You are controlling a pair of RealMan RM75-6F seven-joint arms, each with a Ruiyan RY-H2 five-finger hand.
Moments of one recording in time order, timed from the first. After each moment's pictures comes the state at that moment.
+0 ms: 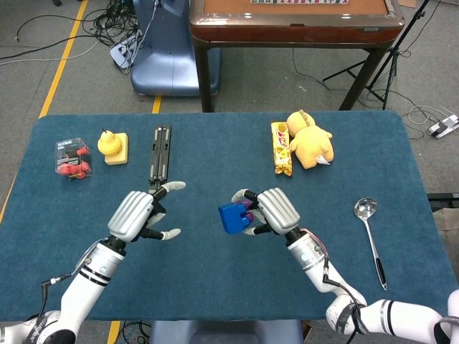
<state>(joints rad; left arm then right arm) -0.57 -1.24 -0.32 -2.06 1.22 1.07 0.17 0.64 -1.54 0.25 -1.67 -1.39 1.09 0.01</state>
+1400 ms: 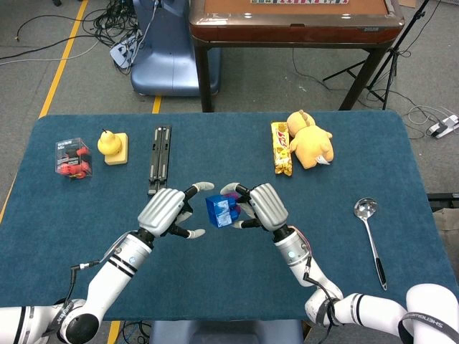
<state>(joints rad) -0.79 -1.30 -0.31 -2.07 0.97 1.06 0.29 0.69 -1.75 0.25 -1.39 -1.50 1.26 0.19</state>
